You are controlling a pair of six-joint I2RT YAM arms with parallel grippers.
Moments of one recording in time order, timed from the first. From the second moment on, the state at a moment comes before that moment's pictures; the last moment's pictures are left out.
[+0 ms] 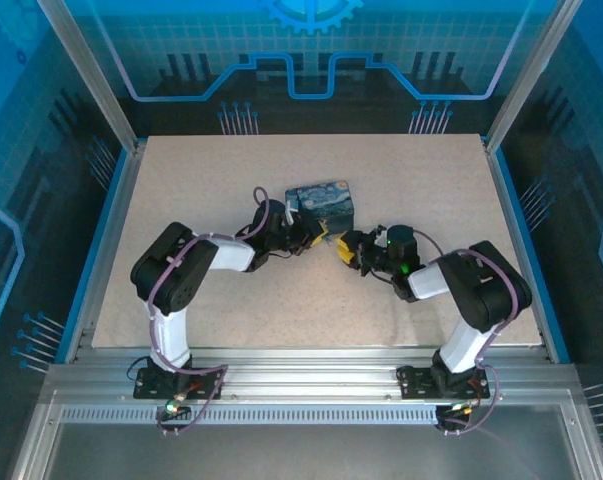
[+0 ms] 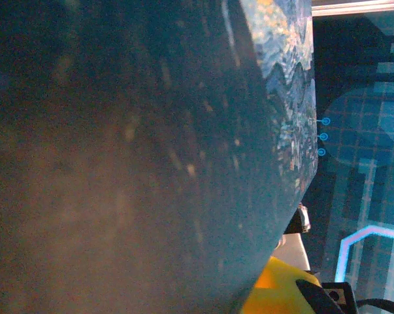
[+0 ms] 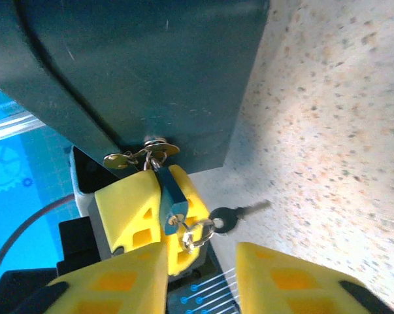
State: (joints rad) left arm -0.51 1.93 0.91 0.56 0.49 -1.28; right arm 0.35 1.69 0.46 0.84 -0.54 1.59
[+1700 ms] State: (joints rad) left arm -0.51 1.88 0.91 0.45 0.51 -1.26; right arm 0.57 1.64 1.12 -0.51 -0.18 0.39
